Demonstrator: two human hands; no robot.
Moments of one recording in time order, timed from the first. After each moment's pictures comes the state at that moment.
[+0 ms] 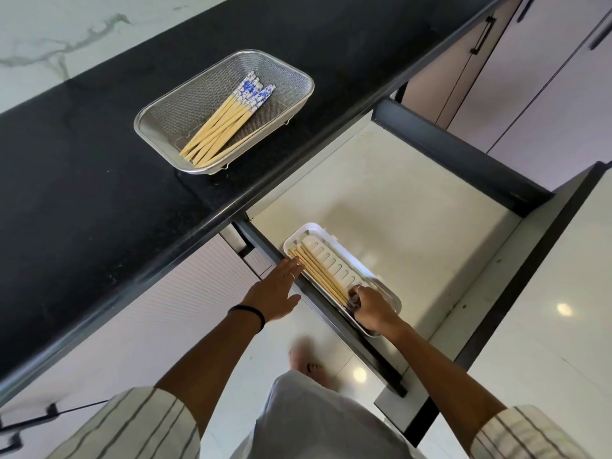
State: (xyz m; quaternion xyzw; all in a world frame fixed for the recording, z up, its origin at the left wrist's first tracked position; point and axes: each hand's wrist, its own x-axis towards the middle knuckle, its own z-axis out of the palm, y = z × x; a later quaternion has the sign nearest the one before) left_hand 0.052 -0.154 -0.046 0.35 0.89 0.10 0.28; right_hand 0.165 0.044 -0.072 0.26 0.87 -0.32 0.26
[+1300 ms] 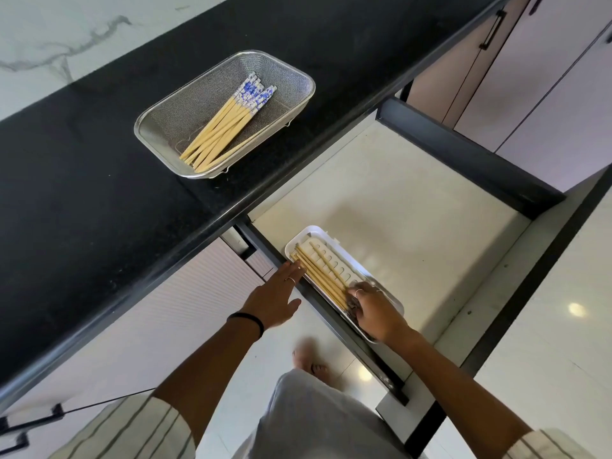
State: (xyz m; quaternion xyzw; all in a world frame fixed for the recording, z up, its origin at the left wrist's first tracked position) left_hand 0.056 -0.155 -0.042 0.34 0.89 0.10 0.28; right_hand 0.170 0.051 -0.072 0.13 0.93 -0.26 0.21
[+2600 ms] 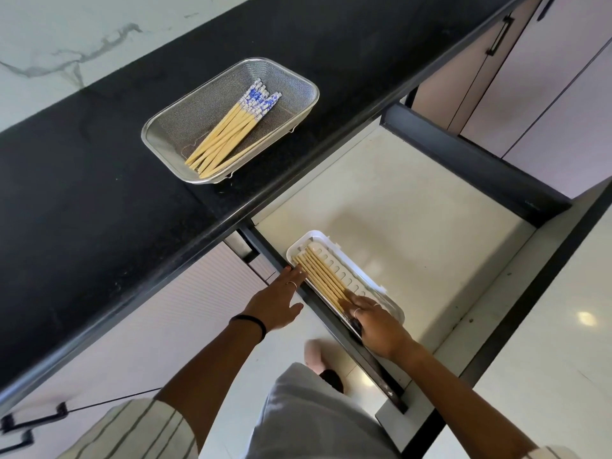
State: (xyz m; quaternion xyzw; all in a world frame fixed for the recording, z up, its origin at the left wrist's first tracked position) left_hand 0.056 -0.148 -0.030 0.33 0.89 0.10 0.31; right_hand 0.183 0.055 -0.078 0.02 0.94 -0.26 0.21
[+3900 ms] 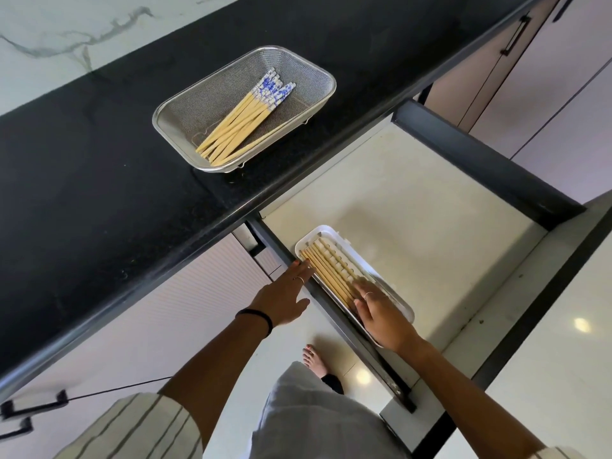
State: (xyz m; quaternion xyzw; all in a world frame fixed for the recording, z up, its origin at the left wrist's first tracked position) left_hand 0.054 -0.154 -0.041 0.34 0.89 0.12 0.29; right_hand 0.176 0.047 -0.075 0.11 0.93 -0.32 0.11
